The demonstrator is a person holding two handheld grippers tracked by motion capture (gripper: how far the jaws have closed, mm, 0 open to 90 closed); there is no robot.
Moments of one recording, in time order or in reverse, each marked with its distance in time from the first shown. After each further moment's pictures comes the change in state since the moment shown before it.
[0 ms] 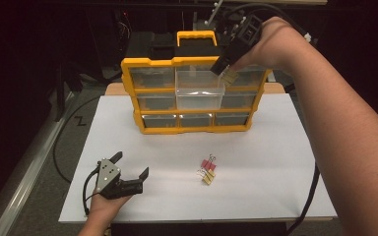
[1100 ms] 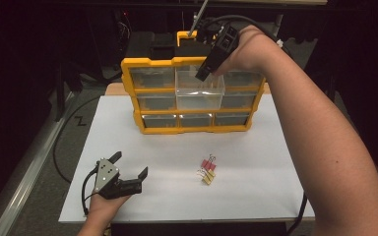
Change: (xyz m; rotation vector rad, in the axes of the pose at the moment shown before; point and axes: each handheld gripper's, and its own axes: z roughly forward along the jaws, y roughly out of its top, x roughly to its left) left arm 0.002 0.000 -0.001 -0.005 -0.002 -0.007; right arm -0.007 0.021 0.038 0.024 -0.011 -0.029
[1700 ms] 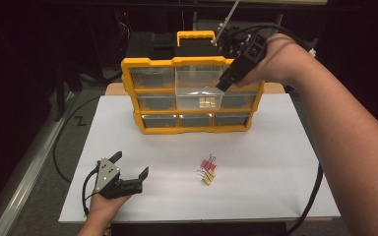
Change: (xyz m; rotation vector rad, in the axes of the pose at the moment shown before) left arm -0.001 0.000 0.001 0.006 0.001 0.009; right arm 0.018 -0.048 -0.023 0.023 -0.001 0.027
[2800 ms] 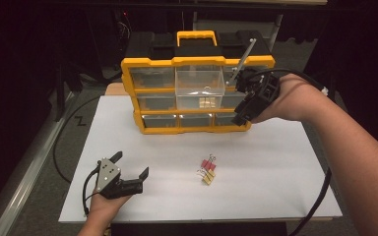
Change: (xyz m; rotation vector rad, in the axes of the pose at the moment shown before) left arm -0.001 0.000 0.001 0.003 0.000 0.006; right arm 0.028 -0.058 0.038 0.071 0.032 0.013
